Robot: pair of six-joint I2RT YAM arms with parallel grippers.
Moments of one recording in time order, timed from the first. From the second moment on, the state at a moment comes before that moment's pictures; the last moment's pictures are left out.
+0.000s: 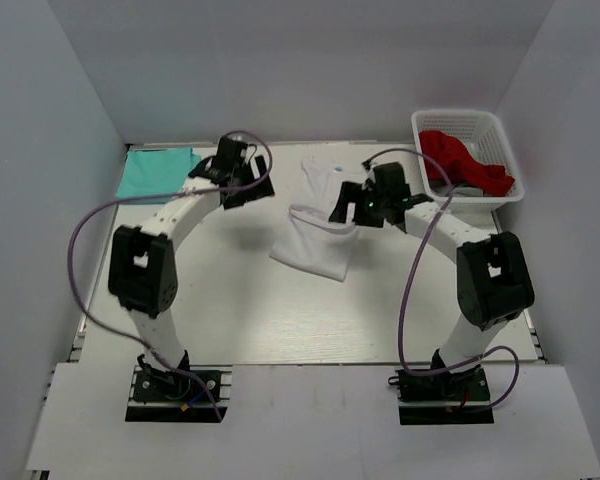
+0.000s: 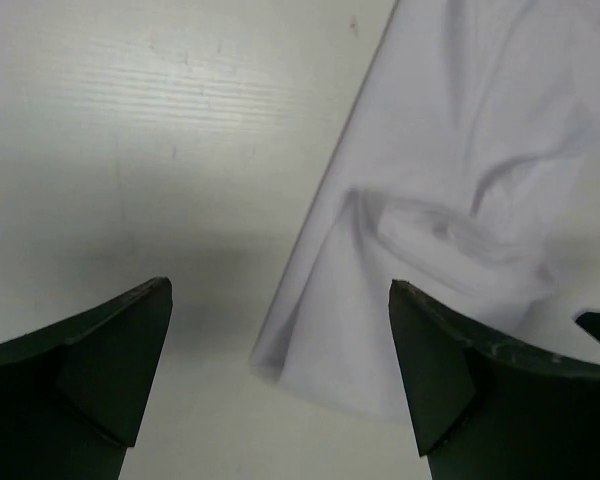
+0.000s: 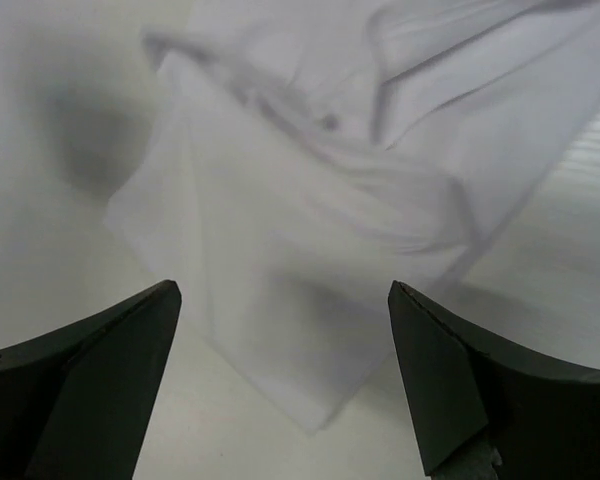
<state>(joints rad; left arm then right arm) -0.34 1.88 1.55 -0.51 -0.02 -0.53 0.37 1.72 1.17 -0.22 -0.28 0.41</state>
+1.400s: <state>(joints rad) -0.37 1.54 0.99 -0.55 -0.06 -0.65 0.52 2.03 1.43 -0.01 0.04 0.44</state>
